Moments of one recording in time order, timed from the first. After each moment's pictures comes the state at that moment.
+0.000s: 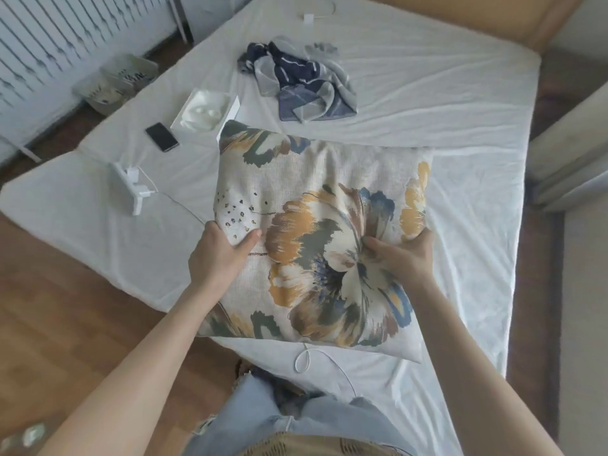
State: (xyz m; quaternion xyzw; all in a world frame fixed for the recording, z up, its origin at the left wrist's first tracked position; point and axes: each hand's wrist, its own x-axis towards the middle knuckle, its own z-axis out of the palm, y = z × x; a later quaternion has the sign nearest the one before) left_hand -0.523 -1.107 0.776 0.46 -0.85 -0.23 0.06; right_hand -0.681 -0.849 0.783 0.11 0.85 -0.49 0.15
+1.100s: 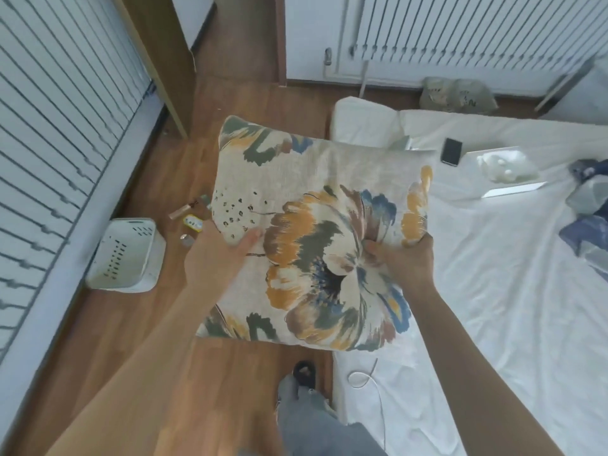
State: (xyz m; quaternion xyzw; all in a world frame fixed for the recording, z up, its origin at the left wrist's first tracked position) left_hand -0.172 -1.011 0.804 0.85 -0.43 -0.21 0.22; right_hand -0.468 -1.057 0.801 -0.39 0.78 -0.32 0.38
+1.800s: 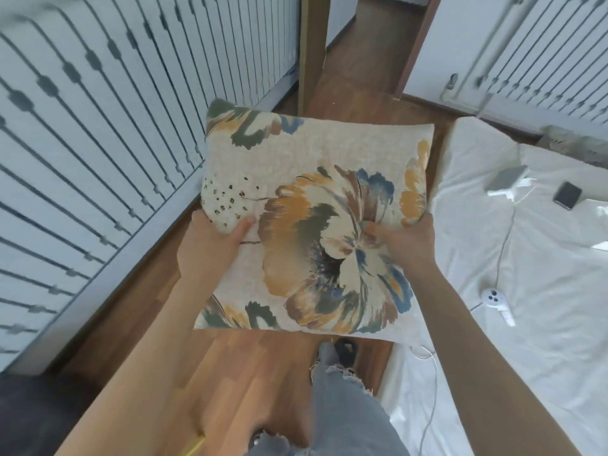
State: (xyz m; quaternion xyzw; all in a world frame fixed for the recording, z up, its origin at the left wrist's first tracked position) left_hand -0.018 -0.703 0.817 0.91 -0.24 -0.13 0.30; right_hand -0.269 -0.872 0.822 -0.56 0.65 -0.28 0.43
